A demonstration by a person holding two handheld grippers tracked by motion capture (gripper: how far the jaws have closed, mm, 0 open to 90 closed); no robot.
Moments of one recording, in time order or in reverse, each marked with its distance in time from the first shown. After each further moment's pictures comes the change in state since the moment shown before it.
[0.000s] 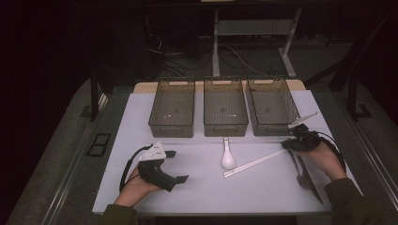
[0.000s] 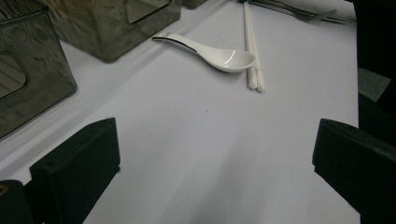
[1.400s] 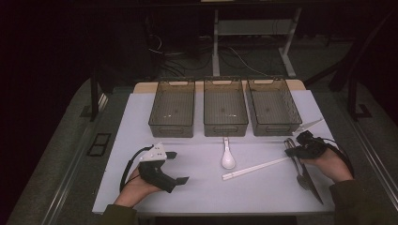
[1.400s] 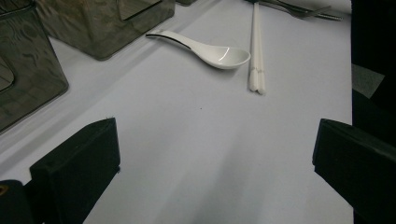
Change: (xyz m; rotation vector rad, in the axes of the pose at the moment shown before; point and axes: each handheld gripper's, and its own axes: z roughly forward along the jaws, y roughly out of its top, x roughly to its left) left arm -0.002 0.000 0.001 0.005 -0.018 0.000; right arm 0.012 -0.018 -0.016 0.038 0.040 -0.033
